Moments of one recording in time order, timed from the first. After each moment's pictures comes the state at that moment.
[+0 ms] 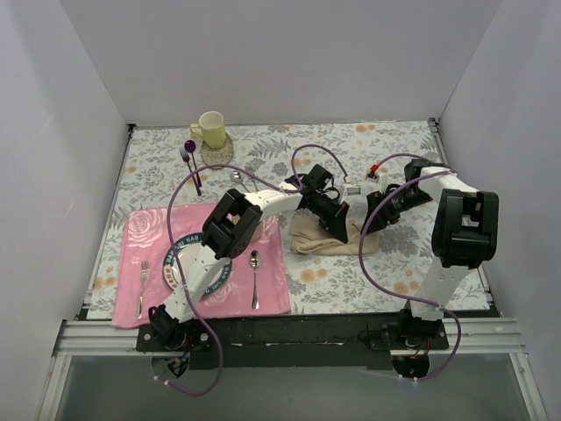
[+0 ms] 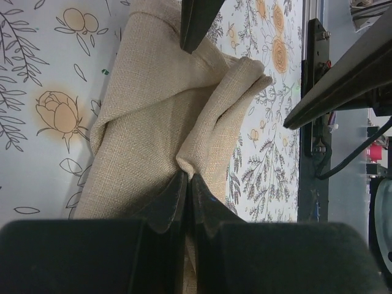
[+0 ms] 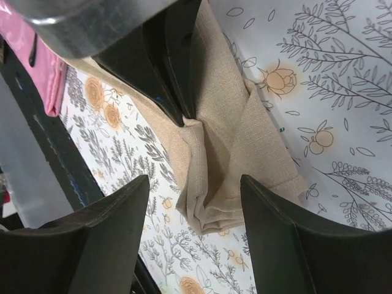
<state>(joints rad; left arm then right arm) -0.78 2.49 1.92 -0.39 0.99 -0.02 -0.07 1.85 1.23 -1.05 -0.85 -0.73</state>
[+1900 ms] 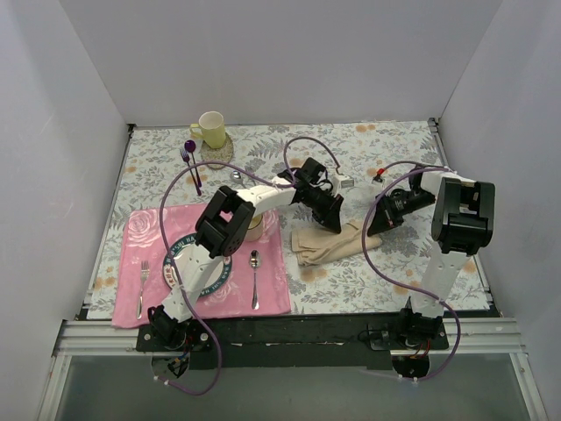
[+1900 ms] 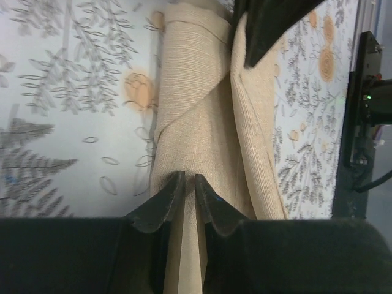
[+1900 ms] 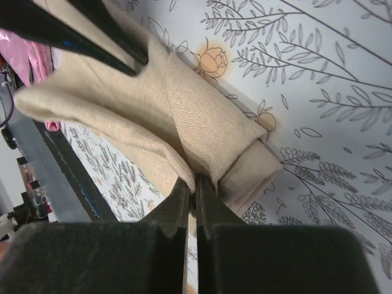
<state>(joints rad) -0.74 2.43 1.89 -0.38 0.85 0.03 -0.12 2.00 1.26 -1.02 -0.83 -0.66</state>
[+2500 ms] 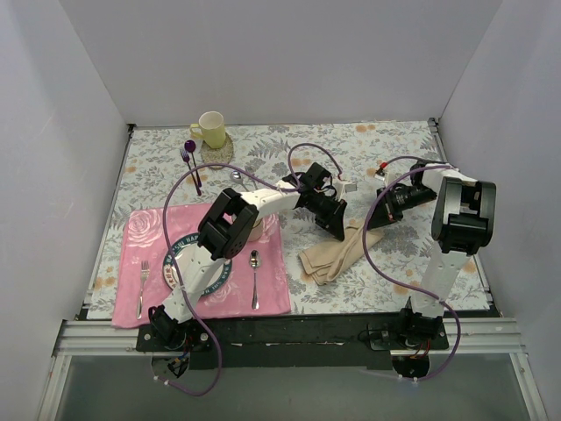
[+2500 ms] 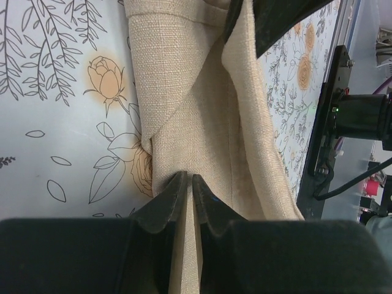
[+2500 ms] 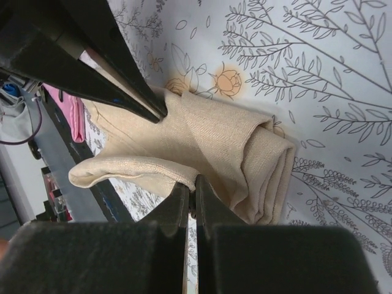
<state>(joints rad) -0.78 2.43 1.88 -0.40 0.86 -0.15 -0.13 2.00 1.32 -1.07 -0.89 -0.61</state>
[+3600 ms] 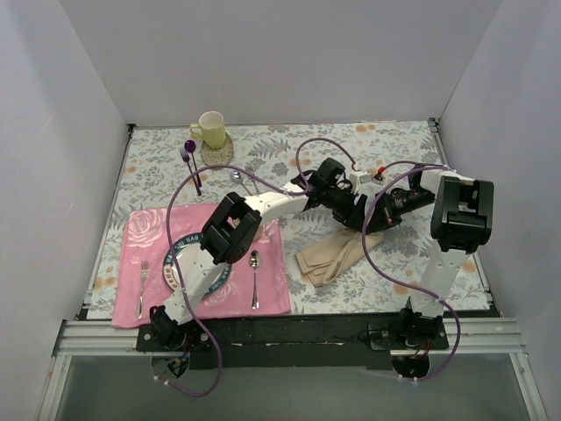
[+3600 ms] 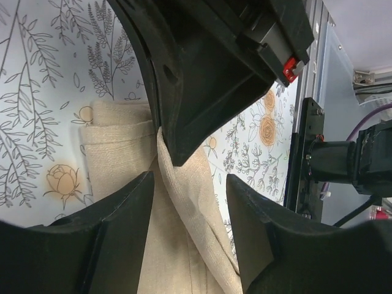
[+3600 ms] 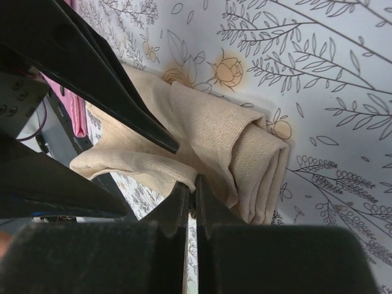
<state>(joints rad) -0.83 2.42 1.93 -0.19 0.80 -0.30 -0.12 2.03 1.29 -1.06 -0.88 -0.61</state>
